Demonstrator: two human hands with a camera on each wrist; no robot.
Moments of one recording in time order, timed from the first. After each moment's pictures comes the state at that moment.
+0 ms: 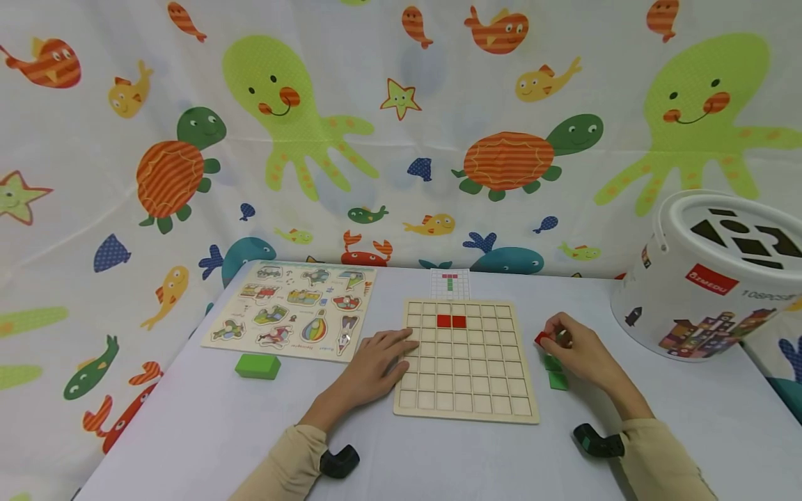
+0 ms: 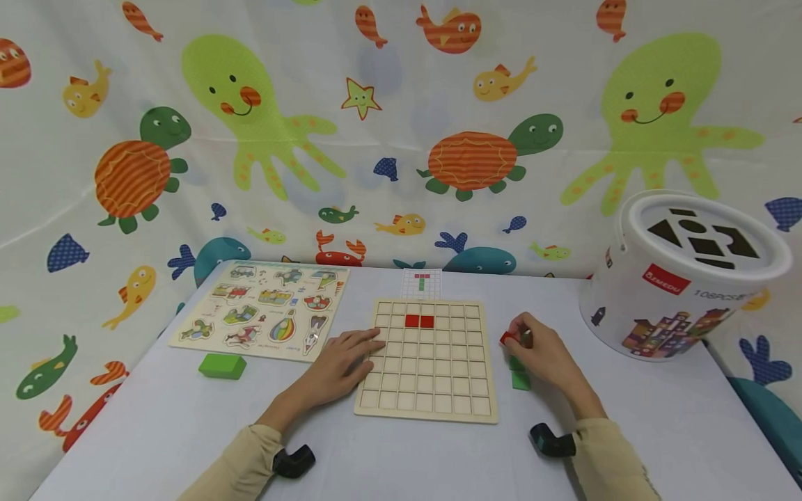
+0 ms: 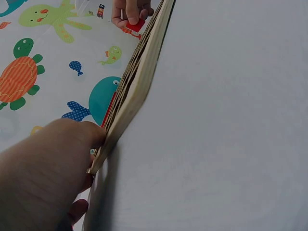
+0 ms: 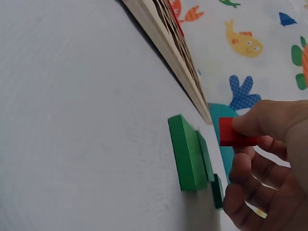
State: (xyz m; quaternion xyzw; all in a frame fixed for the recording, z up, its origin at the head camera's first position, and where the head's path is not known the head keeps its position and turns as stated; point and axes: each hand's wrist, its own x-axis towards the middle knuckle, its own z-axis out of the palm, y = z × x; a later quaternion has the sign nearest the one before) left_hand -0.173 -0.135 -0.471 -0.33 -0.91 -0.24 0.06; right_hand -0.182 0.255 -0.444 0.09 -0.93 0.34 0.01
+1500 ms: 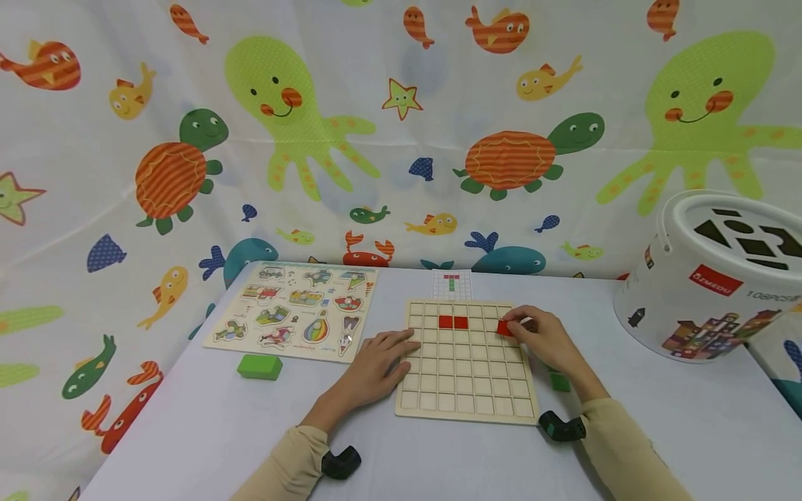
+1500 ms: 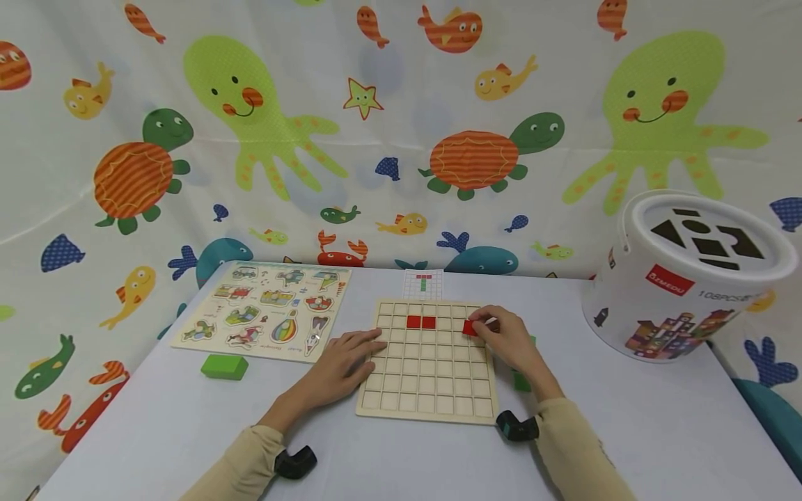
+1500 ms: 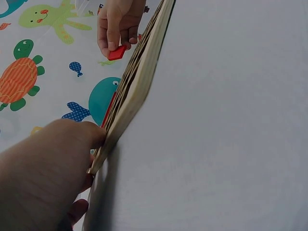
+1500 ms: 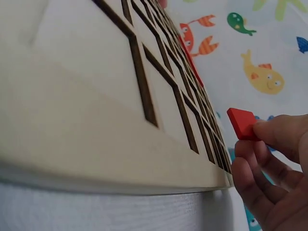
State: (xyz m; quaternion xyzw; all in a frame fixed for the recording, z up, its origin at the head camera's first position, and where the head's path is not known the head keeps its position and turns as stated) left_hand -0.173 -0.134 -0.469 -0.33 -0.91 -0.24 0.06; right_hand -0.205 0.208 -0.444 0.11 -0.90 0.42 0.00
